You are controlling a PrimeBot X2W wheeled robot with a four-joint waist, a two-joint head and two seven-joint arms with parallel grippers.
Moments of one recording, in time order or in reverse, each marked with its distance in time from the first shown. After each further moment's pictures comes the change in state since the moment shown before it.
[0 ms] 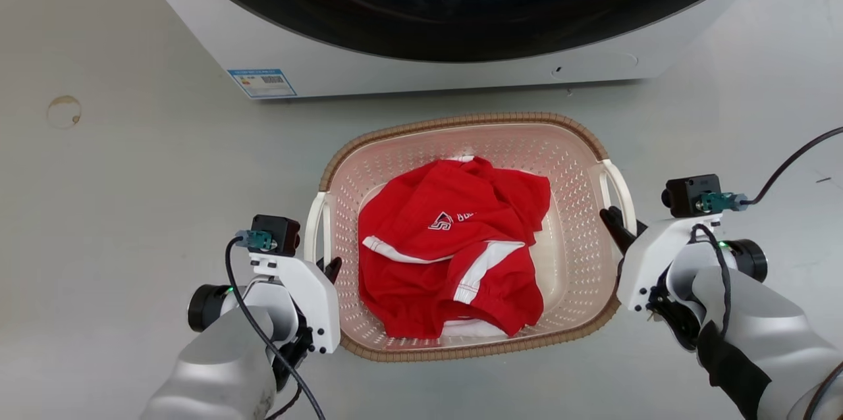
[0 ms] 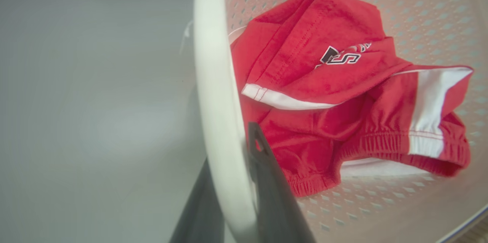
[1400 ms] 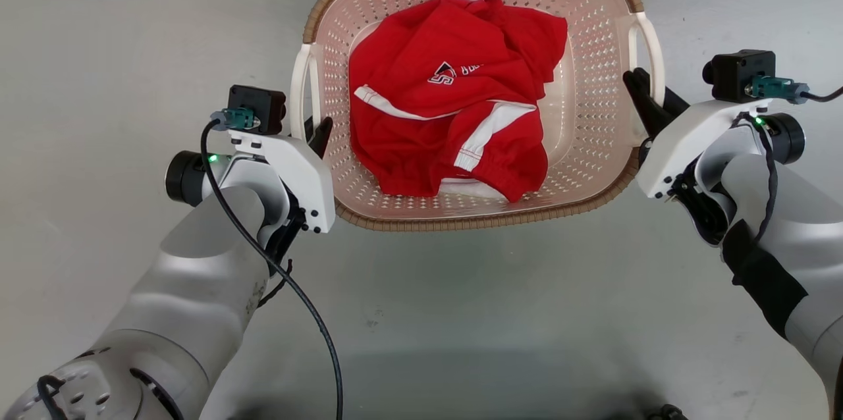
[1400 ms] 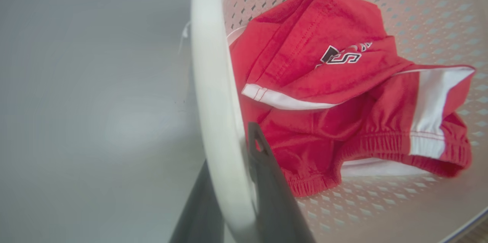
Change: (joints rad) left arm -0.269 -0.009 -0.012 0.037 0.032 0.004 -0.097; right arm -0.210 -0.056 -0.134 -0.068 -0.141 0.000 -0.069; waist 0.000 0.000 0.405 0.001
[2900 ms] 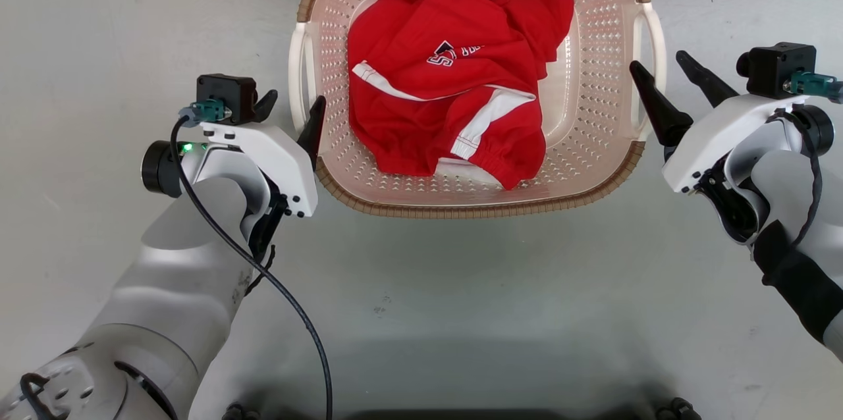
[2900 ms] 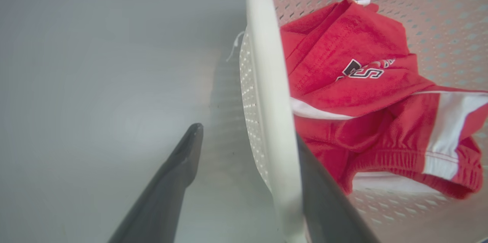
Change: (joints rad) left arm -0.021 0.010 0.048 0.028 0.019 0.013 -0.088; right arm 0.042 -0.113 -0.066 -0.187 -0.027 -0.018 0.000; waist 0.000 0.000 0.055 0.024
